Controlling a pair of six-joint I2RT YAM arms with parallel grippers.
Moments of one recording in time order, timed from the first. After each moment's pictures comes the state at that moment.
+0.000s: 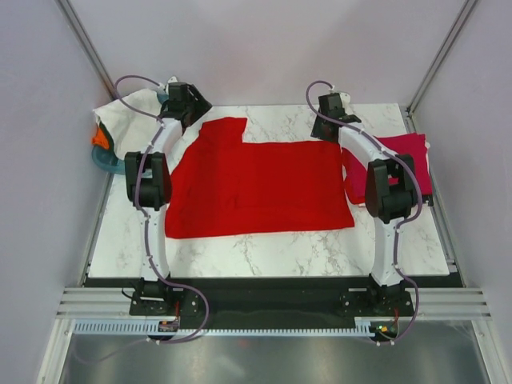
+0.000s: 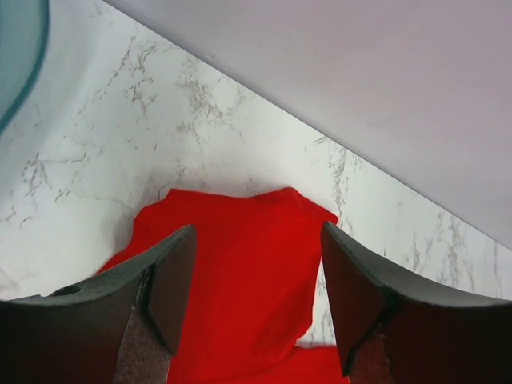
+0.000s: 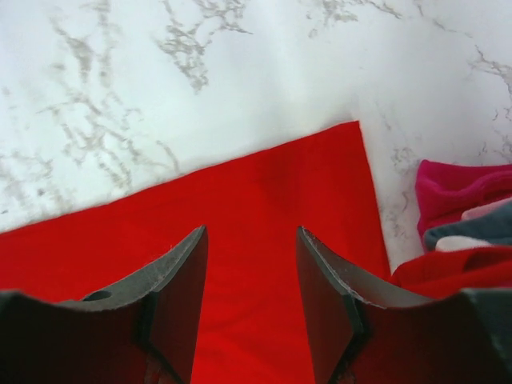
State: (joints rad) left arm -0.07 2.36 2.04 -0.18 0.02 -0.69; right arm 0.24 2.14 1.79 -0.42 0.29 0.46
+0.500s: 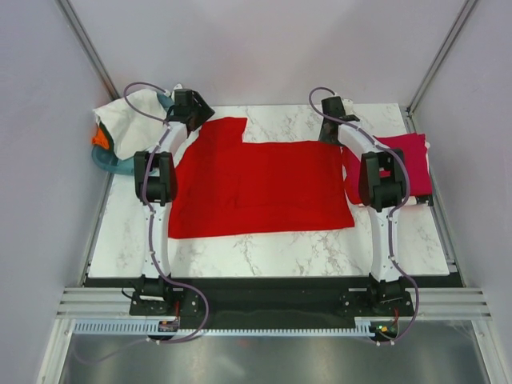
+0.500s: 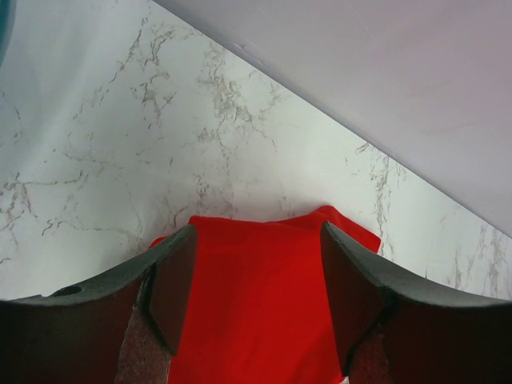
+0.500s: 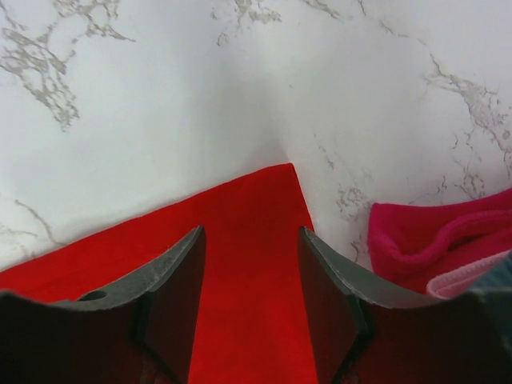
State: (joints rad) left arm -0.07 2.55 2.19 -0.18 0.03 -0.69; right arm 0.18 2.36 1.97 -0.51 0.37 0.39
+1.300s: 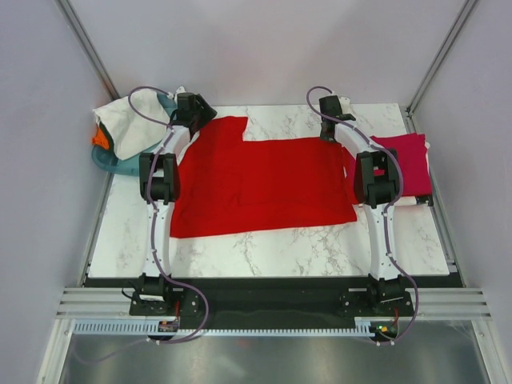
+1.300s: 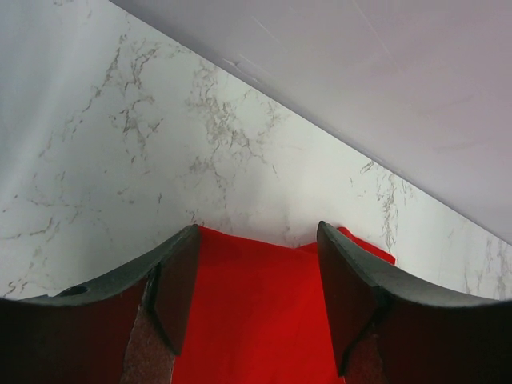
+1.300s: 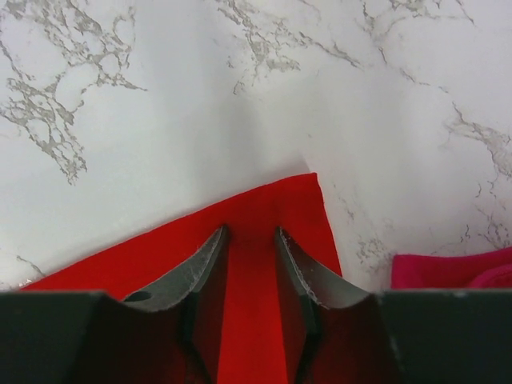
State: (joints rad) left arm -0.06 2.65 2.26 -0.10 0.05 -0.69; right arm 0.18 2.48 2.11 -0.52 0.40 0.37
